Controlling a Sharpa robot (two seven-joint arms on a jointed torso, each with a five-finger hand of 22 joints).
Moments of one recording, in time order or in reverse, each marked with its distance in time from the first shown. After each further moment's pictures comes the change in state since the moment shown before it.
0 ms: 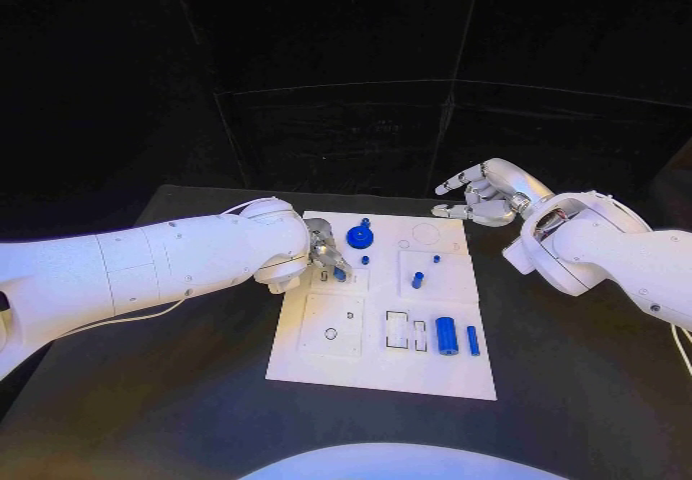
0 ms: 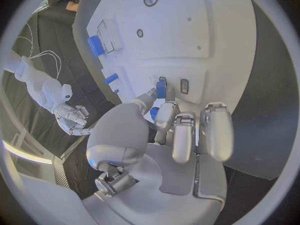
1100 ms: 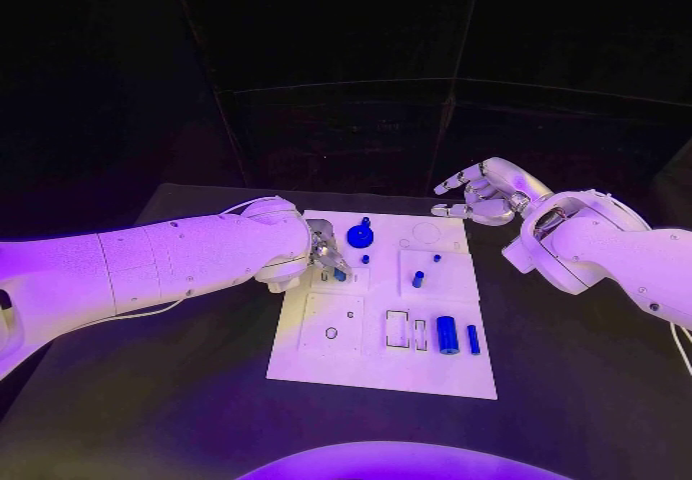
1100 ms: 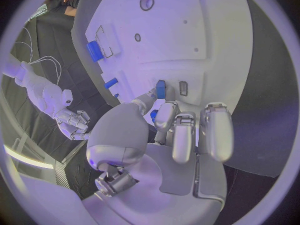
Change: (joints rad) left arm -0.001 0.002 0.001 0.003 -0.027 0.034 -0.001; left_hand -0.003 -0.003 0.017 -0.003 0.000 -0.004 -0.003 0.004 0.008 -0.002 0.002 0.000 -0.002 0.000 0.000 0.000 0.000 0.000 0.000 0.000 0.000 0.000; right arm 0.000 0.005 0.000 -0.004 0.002 0.008 0.002; right_hand 0.000 0.000 -0.004 0.004 0.000 0.000 0.000 0.000 0.000 0.000 0.000 0.000 0.000 0.000 0.000 0.000 0.000 0.000 0.000 0.000 0.000 0.000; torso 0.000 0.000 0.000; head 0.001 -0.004
